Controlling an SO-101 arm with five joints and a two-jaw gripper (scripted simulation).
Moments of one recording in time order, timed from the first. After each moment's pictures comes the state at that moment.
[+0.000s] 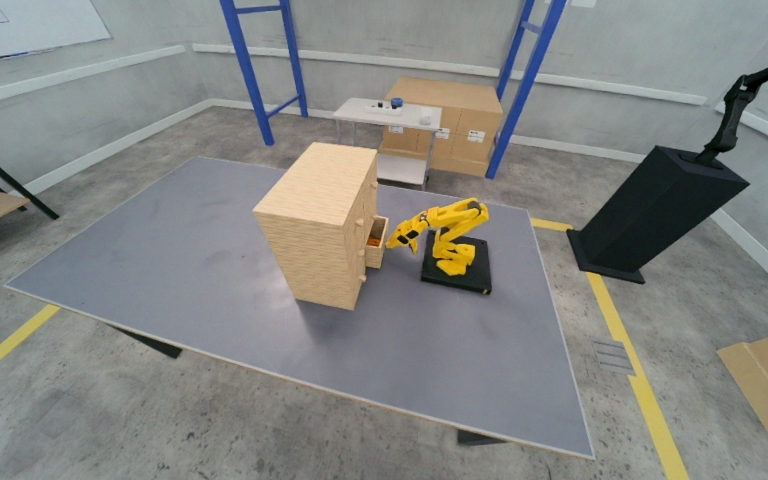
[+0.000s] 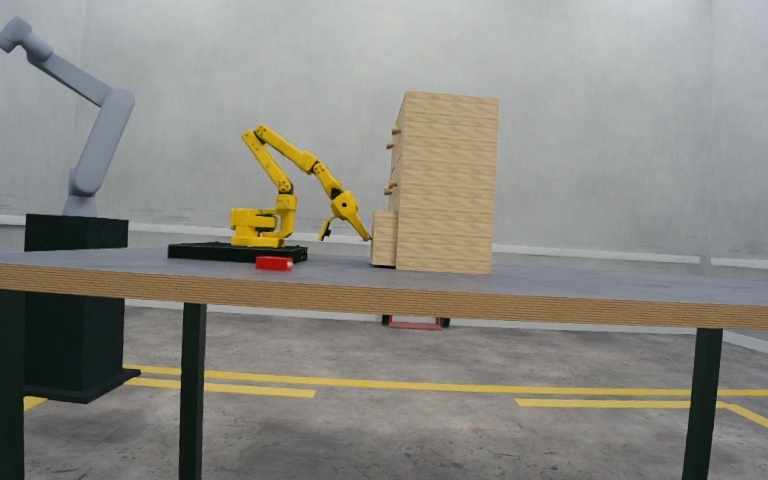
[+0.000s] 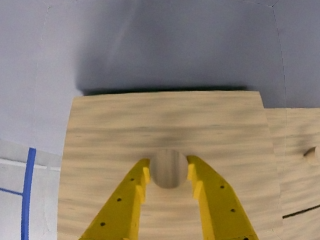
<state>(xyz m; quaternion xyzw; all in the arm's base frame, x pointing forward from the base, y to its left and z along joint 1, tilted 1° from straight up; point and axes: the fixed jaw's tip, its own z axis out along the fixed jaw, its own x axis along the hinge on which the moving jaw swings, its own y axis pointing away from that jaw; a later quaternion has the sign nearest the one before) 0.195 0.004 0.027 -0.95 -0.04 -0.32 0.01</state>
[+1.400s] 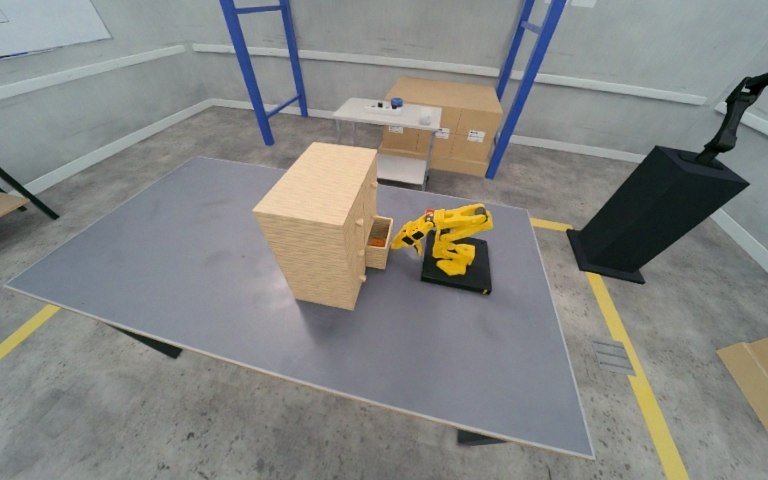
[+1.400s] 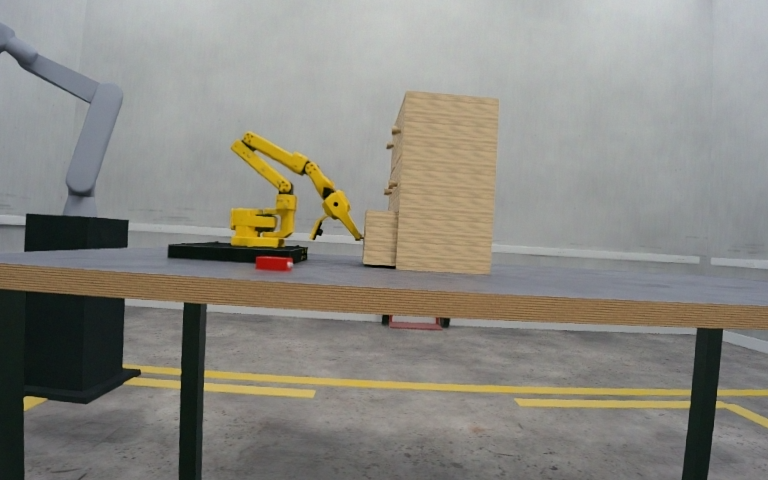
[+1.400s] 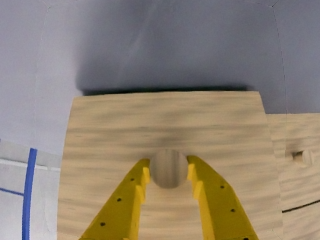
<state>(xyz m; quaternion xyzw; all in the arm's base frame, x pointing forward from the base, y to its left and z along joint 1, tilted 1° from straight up) 0.178 0.002 0.027 -0.95 -0.04 -0.32 0.01</state>
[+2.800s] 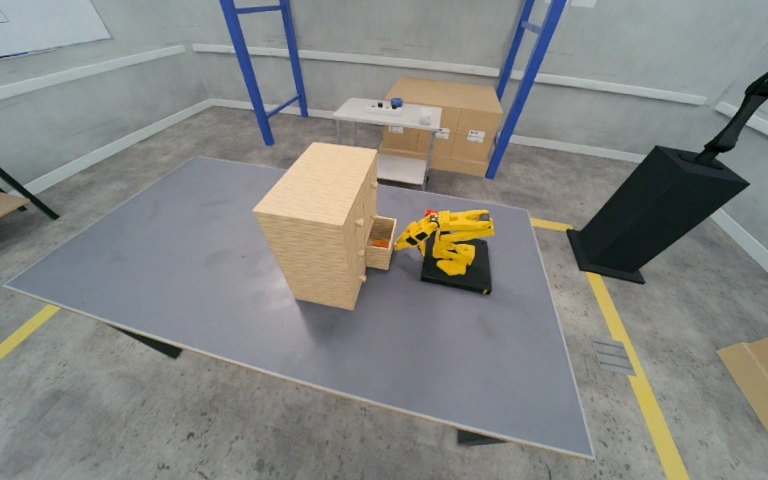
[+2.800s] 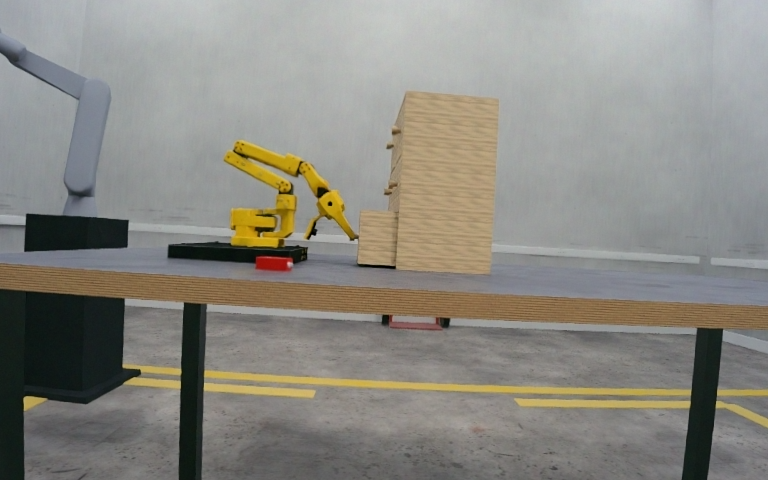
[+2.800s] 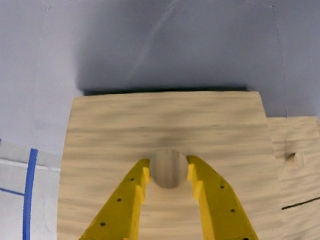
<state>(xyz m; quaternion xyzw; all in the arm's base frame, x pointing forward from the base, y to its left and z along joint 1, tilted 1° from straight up) 0.167 0.002 0.027 -0.95 -0.04 -0.32 0.01</state>
